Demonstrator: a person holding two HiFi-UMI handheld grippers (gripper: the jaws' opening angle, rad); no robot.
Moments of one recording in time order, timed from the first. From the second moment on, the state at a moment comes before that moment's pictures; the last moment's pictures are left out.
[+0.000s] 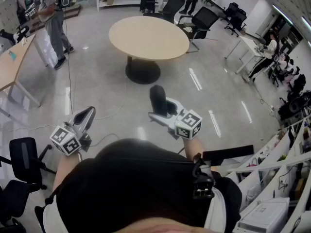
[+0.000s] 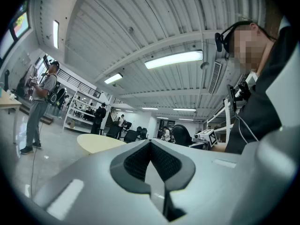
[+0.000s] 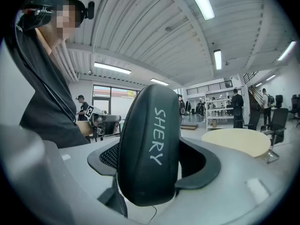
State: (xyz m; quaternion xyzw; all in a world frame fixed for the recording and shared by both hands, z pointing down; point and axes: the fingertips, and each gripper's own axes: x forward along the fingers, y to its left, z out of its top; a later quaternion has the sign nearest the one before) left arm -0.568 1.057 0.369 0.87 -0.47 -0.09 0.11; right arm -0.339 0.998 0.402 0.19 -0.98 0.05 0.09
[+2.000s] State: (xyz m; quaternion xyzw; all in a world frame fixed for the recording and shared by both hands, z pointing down) left arm -0.250 0.943 0.378 0.96 -0.26 -0.04 0.13; right arm -0.025 0.973 0.424 0.37 -0.92 0.12 0.04
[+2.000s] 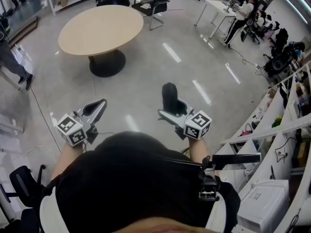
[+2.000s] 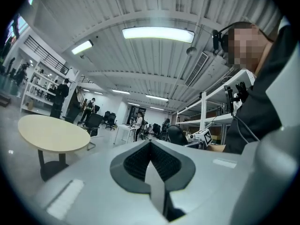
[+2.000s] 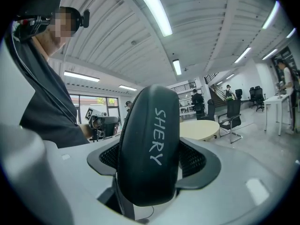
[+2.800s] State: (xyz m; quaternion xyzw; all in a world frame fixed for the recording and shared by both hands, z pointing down) left arm -0.241 0.702 0.377 0.98 -0.15 -0.05 0.15; right arm -0.024 0.781 0.404 0.47 -0.87 0.11 0.04
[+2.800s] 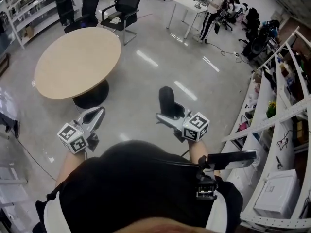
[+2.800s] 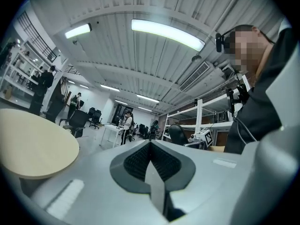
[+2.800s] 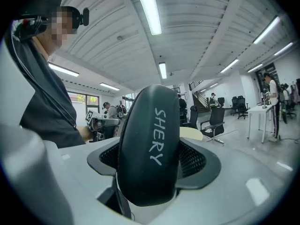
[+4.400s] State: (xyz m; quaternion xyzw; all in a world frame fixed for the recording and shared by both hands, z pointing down) left arm 0.183 0.459 0.393 0.98 -0.11 -0.02 0.16; right arm 0.384 0.532 0.428 0.48 -0.86 0.14 0.02
